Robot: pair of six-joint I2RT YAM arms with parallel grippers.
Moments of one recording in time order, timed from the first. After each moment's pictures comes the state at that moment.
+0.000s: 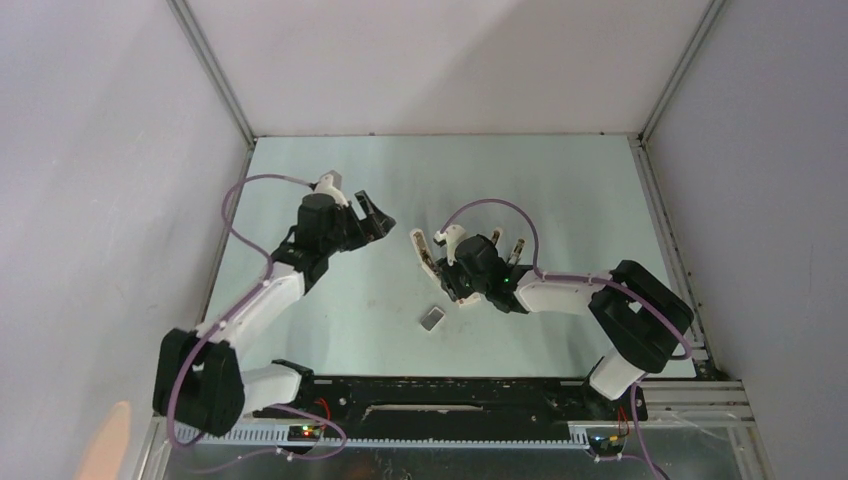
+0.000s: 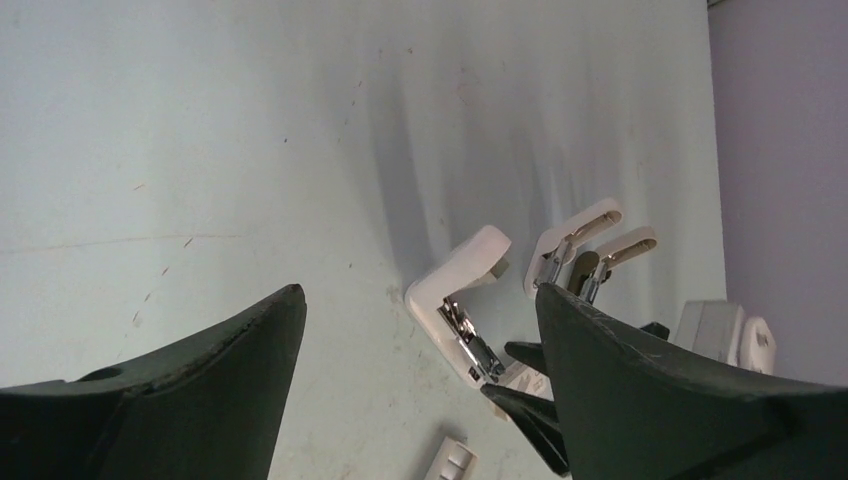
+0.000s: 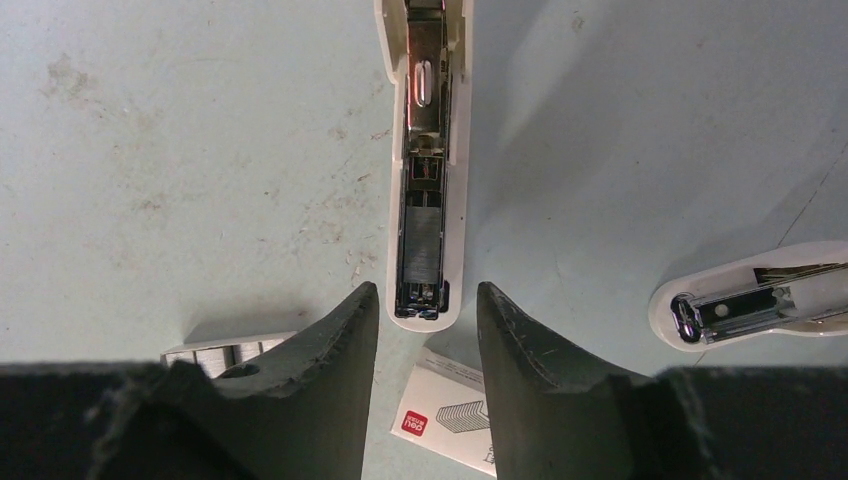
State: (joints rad) left arm -0.31 1.15 0.74 -0.06 0.12 -0.65; right arm 0.85 1.63 0.76 0.16 0.03 0.17
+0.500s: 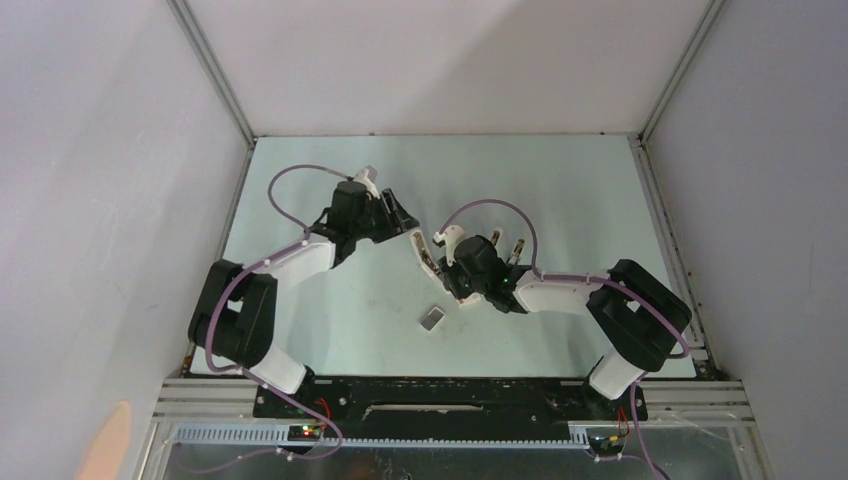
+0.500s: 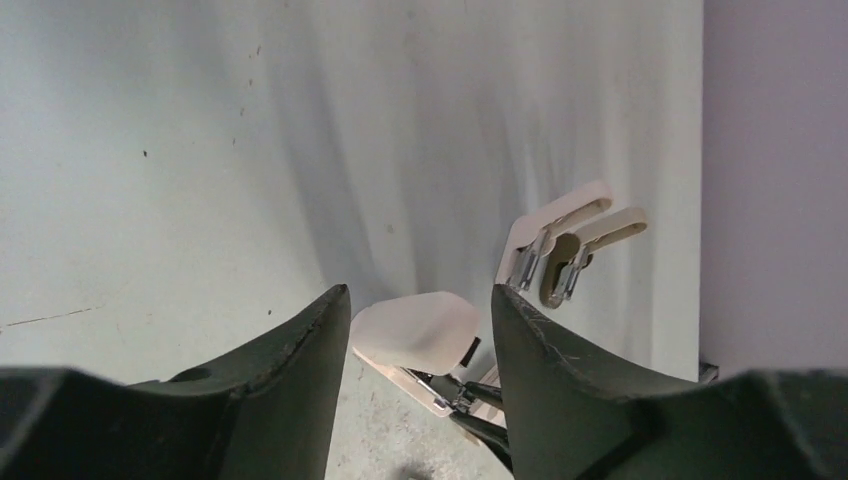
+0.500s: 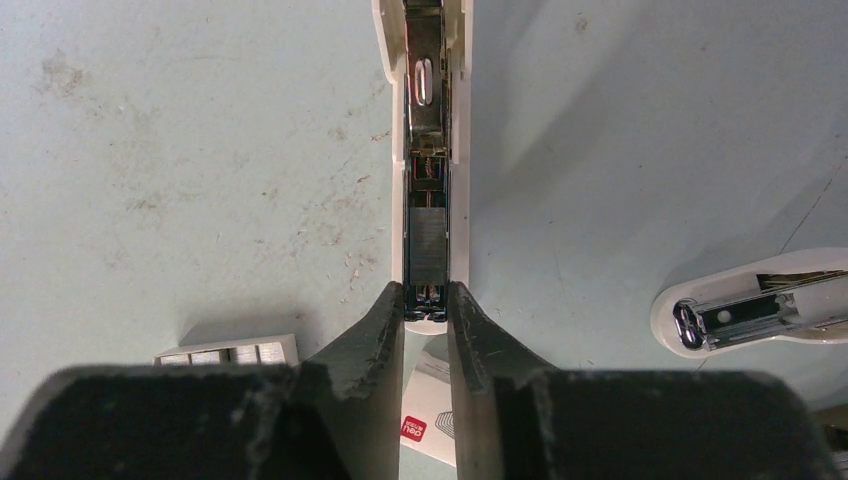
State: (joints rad) left arm -0.37 1.54 0.88 0.10 0.27 -0.71; right arm 0.85 1.64 0.76 0.17 0.03 0.16
